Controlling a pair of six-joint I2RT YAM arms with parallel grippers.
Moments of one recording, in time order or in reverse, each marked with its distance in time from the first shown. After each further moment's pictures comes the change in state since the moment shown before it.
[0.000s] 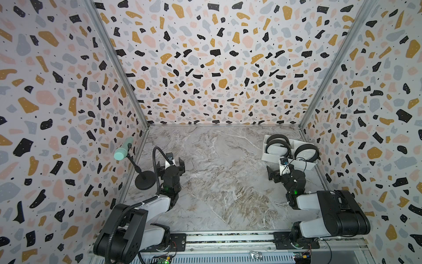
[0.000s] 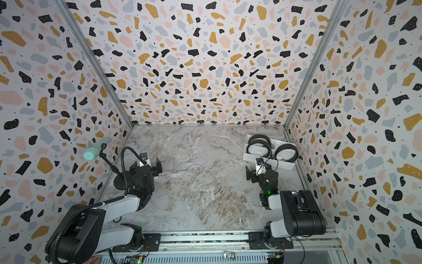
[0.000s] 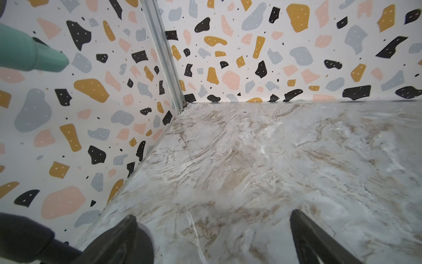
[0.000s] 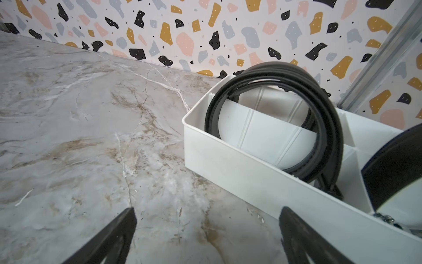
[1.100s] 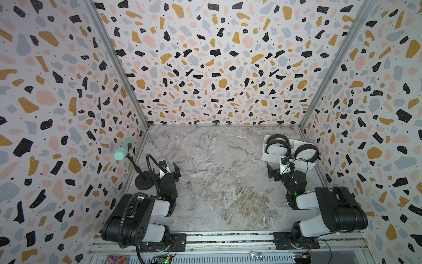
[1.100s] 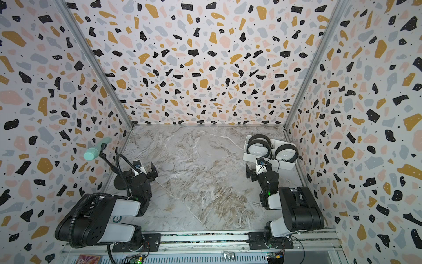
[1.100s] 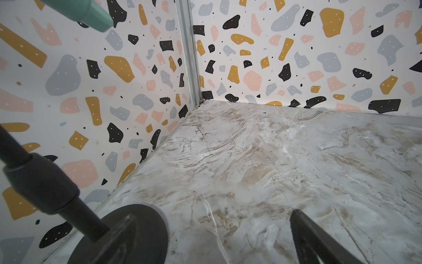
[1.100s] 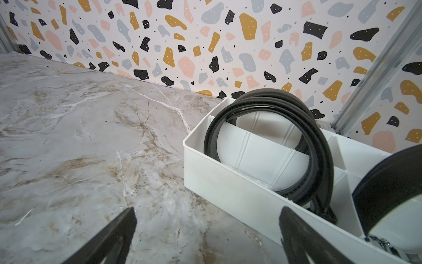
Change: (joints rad) left arm 0.071 0.110 -0.133 0.310 0.003 -0.055; right arm -0.002 0.033 -0.008 0.131 -0.014 0.000
